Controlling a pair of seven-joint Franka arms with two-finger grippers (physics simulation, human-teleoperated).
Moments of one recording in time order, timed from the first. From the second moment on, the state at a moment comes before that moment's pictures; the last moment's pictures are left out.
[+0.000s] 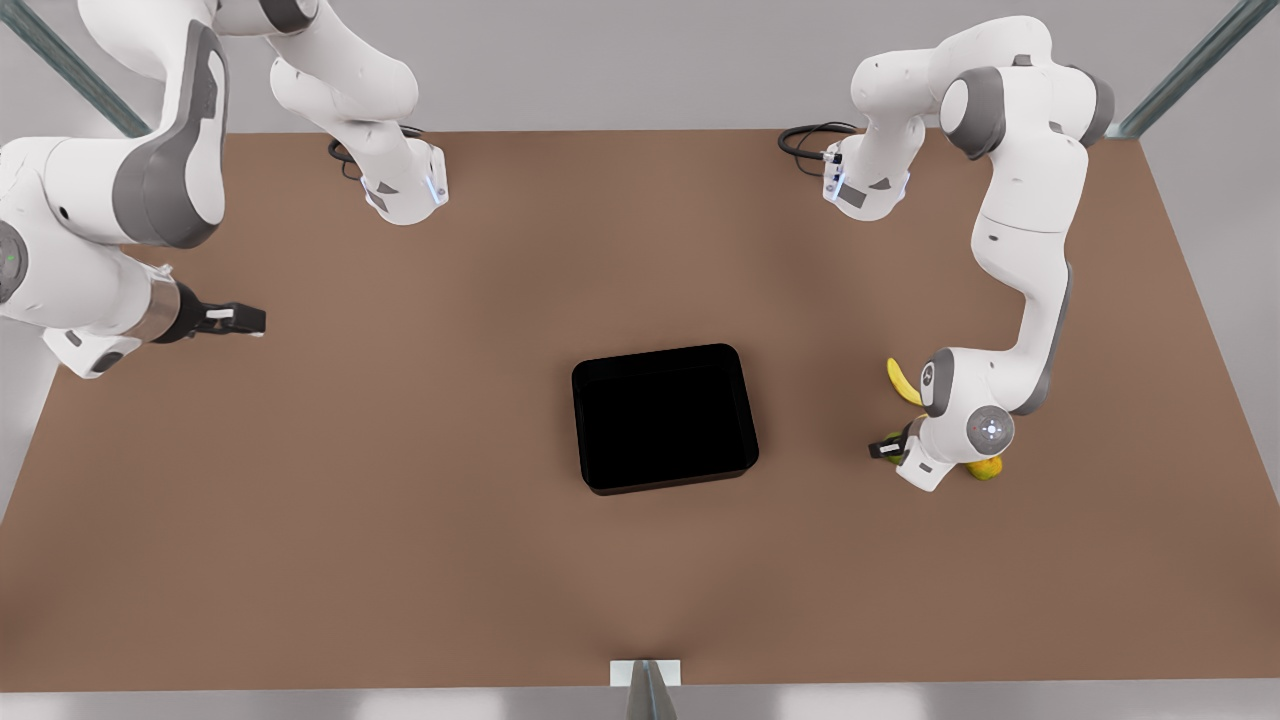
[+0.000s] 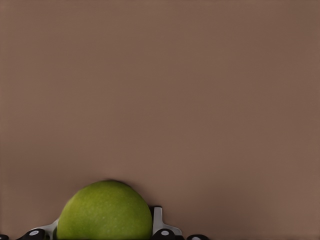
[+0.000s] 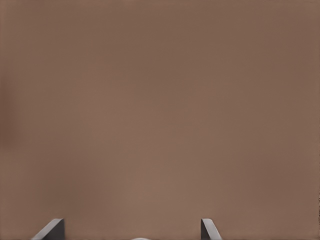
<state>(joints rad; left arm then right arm) 0.08 0.66 -0.13 -1.84 0.06 2.32 -0.29 -0.09 0.17 0.08 -1.39 -0.07 1.30 -0.04</state>
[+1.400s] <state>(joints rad) -0.41 0.71 -0.22 -1.24 -0.18 2.02 -1.42 -0.14 0.25 0.07 -1.33 -0.08 1.28 -0.03</state>
